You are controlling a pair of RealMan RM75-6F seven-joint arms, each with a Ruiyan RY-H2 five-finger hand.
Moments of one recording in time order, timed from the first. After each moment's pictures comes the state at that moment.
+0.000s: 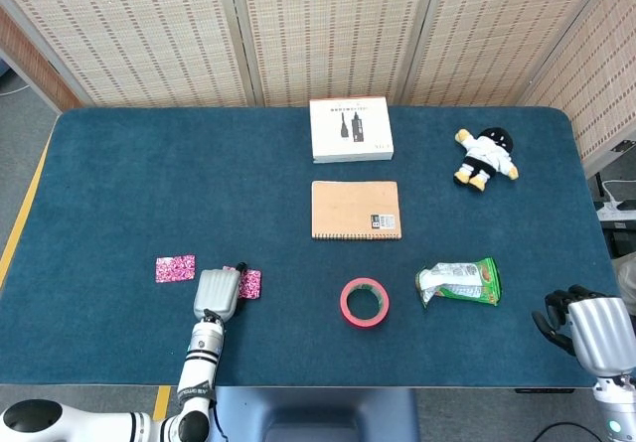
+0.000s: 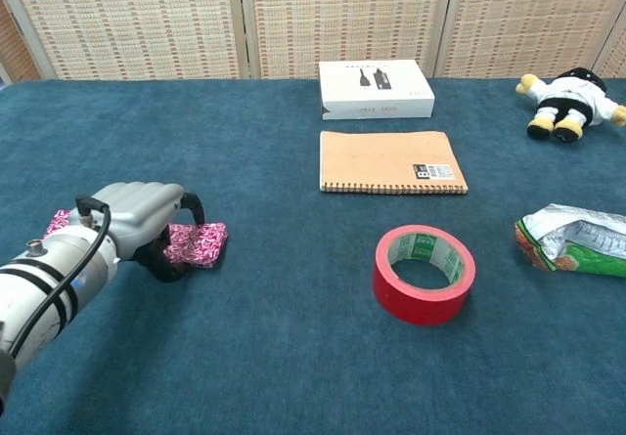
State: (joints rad) left arm -0.67 -1.87 -0.17 -1.55 0.73 1.36 0.92; right arm 0.03 -1.14 0.05 -1.56 -1.67 1.64 -0.08
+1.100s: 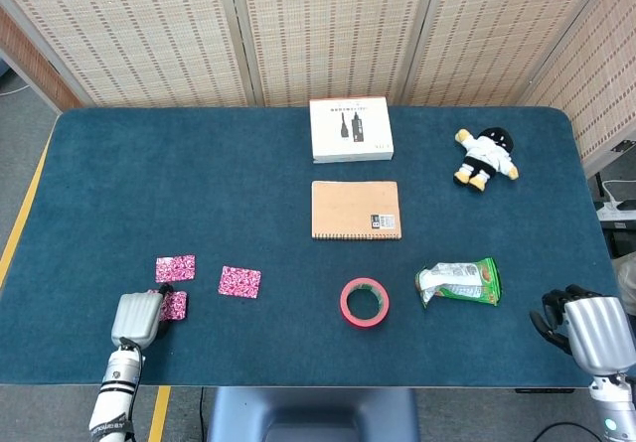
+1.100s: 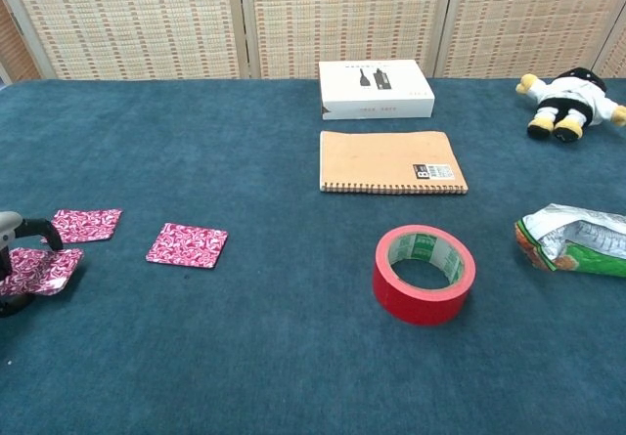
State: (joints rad) left arm -0.42 -1.56 0.04 -1.60 0.95 1.37 0.69; right arm 0.03 -1.15 0.05 -1.56 -1.66 1.63 -0.10
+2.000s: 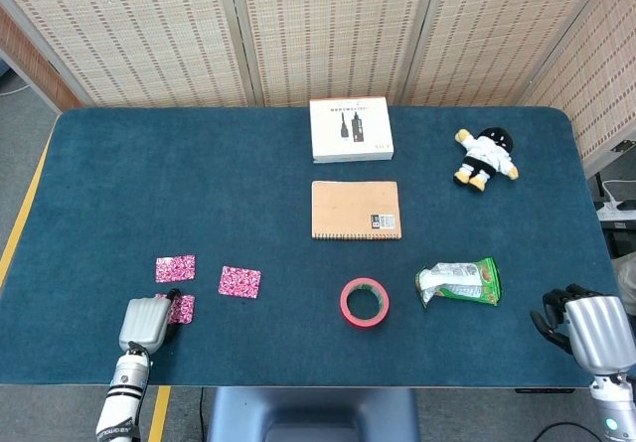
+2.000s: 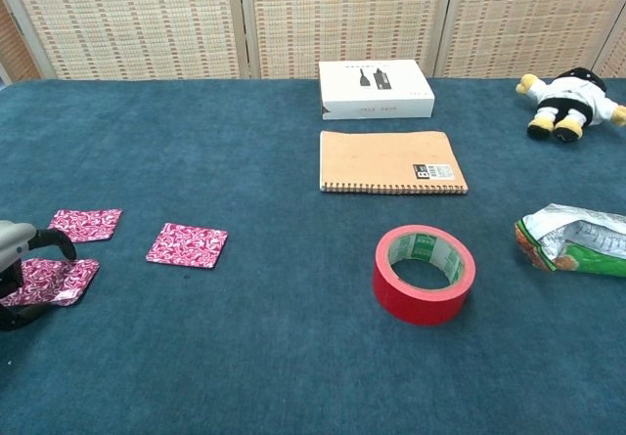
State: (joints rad) left arm -0.39 -1.58 0.01 -1.64 0.96 1.34 0.77; right arm 0.03 -1.15 0.05 -1.56 -1.66 1.63 -0.09
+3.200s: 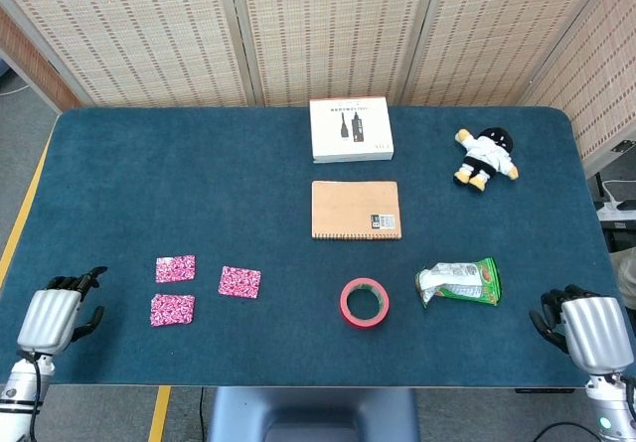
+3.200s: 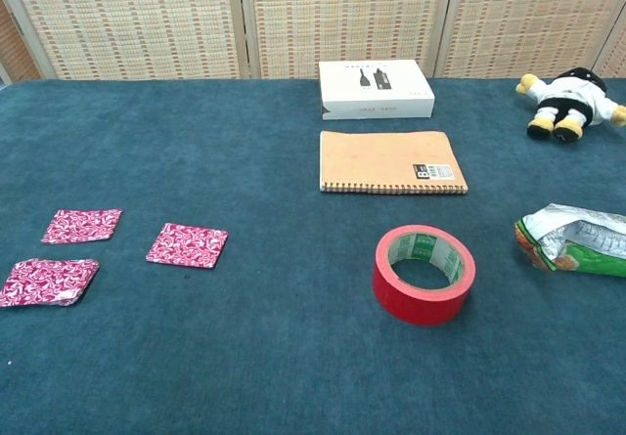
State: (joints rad) left arm -0.24 -1.28 0.05 -1.38 1.42 1.43 0.07; right arm 0.03 -1.18 0.05 -1.54 -1.65 1.63 -0.14
